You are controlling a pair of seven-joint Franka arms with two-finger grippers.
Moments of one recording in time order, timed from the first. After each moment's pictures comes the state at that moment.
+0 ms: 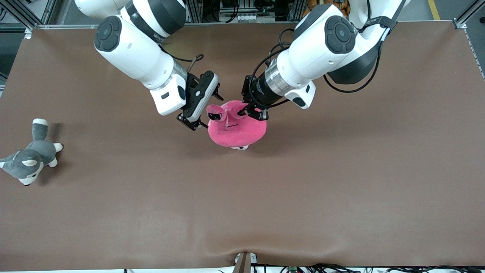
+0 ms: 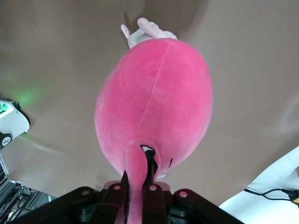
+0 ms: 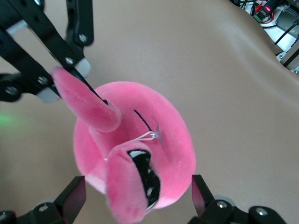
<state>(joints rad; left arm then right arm) -0.40 0.37 -0.32 -1.36 -0.35 2.00 -2.48 0.58 0.22 -0.02 -1.58 0.41 2.05 -0.62</state>
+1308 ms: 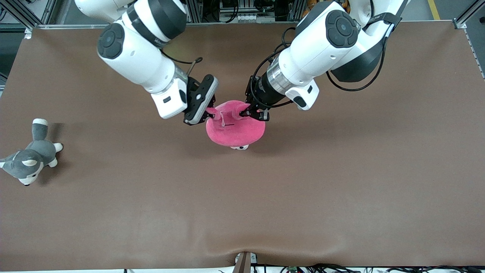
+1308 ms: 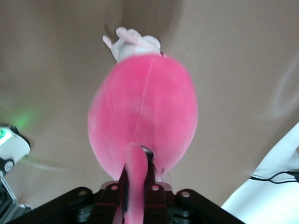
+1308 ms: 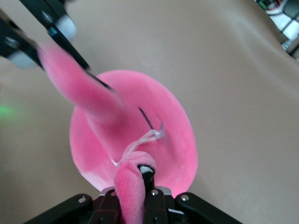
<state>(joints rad) -0.39 0.36 -0.32 -1.36 -0.28 1.96 -2.32 0.56 0.23 -0.04 -1.58 0.41 2.00 -0.63</state>
